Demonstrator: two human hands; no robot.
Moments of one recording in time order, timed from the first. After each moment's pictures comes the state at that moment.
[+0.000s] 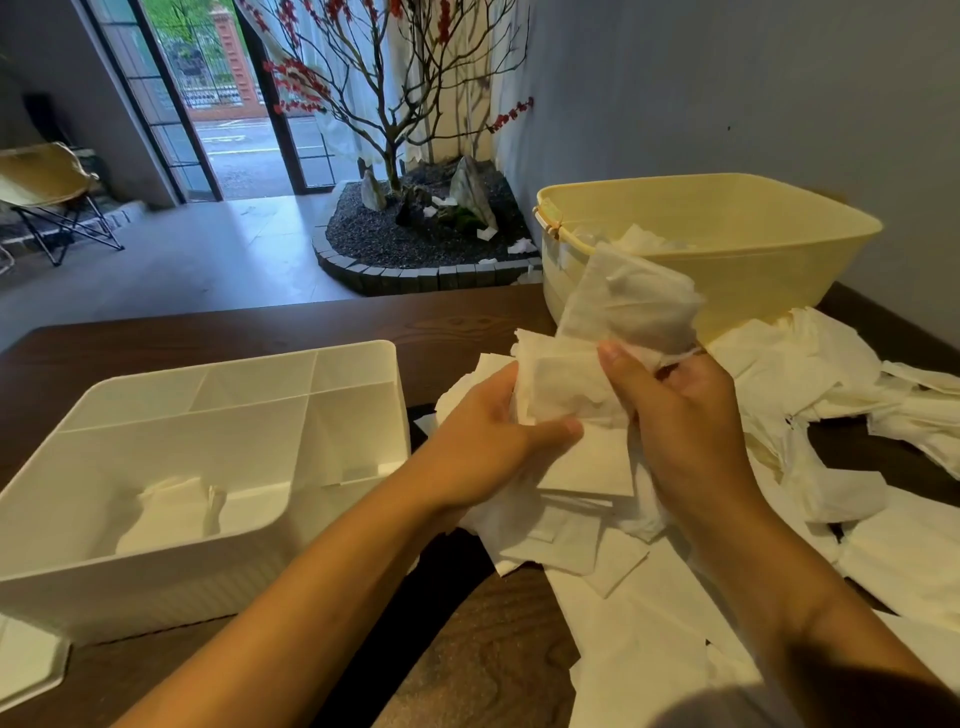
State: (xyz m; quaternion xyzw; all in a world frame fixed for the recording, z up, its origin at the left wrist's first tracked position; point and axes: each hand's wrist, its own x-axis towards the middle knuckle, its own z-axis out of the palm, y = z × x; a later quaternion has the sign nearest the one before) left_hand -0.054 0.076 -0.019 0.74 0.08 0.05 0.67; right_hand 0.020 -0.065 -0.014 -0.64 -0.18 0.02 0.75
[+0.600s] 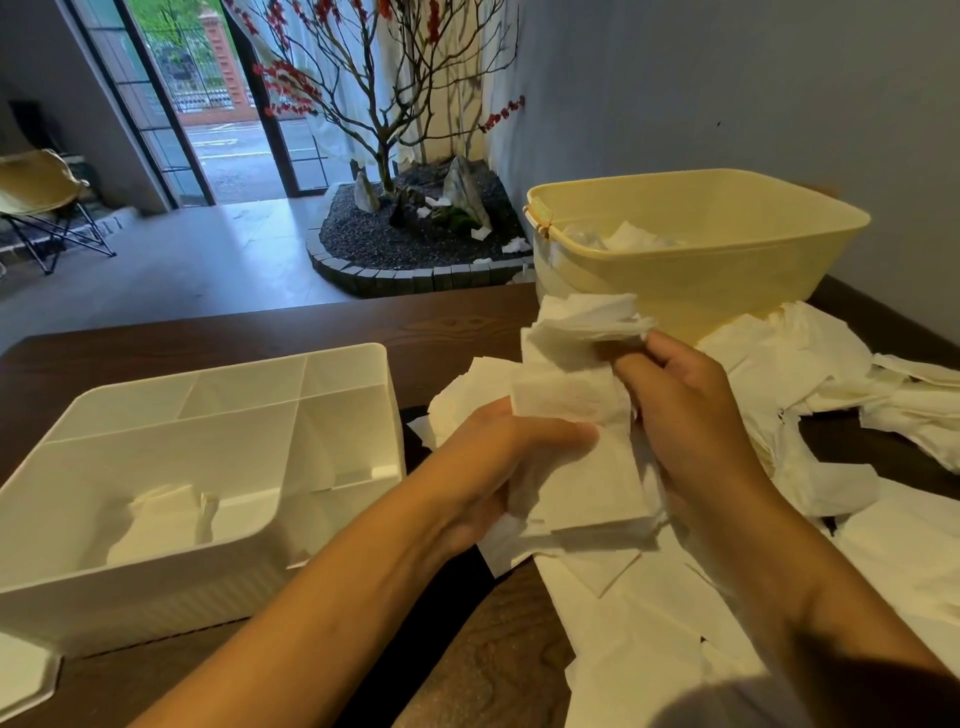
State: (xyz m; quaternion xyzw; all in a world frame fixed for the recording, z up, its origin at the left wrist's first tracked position) left_hand -0.057 0.055 -0.012 0.61 0.10 -0.03 0.79; right_hand 0.027 -0.072 -0.007 -0.69 -0.16 0.09 0.70
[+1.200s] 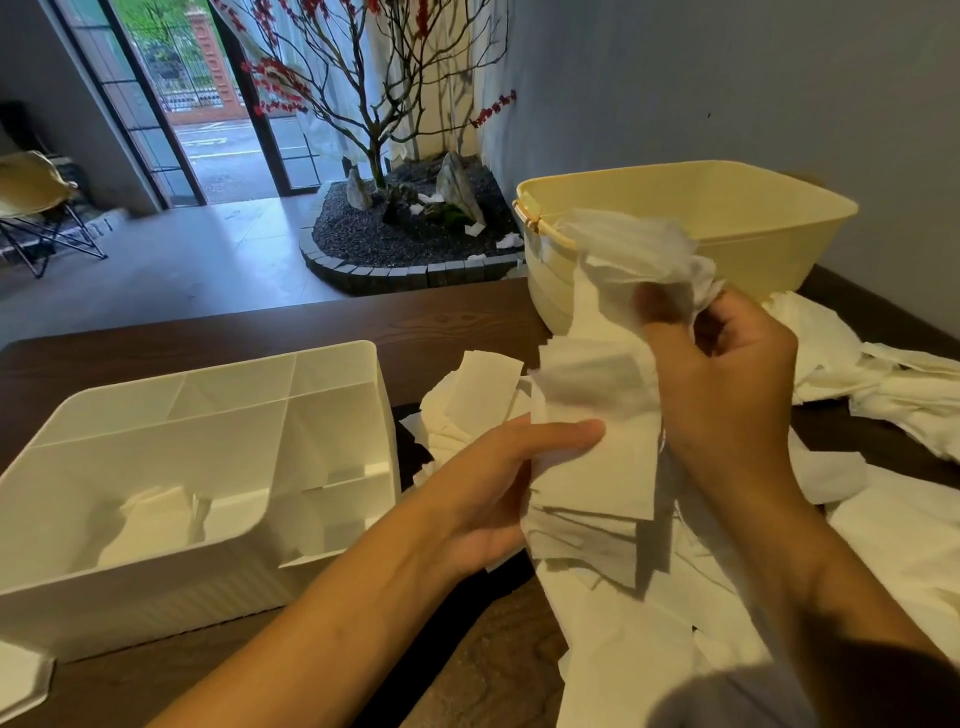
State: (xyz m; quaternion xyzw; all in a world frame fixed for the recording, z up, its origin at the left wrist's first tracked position) left_hand -0.062 0.042 -0.015 0.46 0.11 -0.11 0.87; right_hand 0.020 -0.079 0.003 -0.67 -0.23 -0.17 0.69
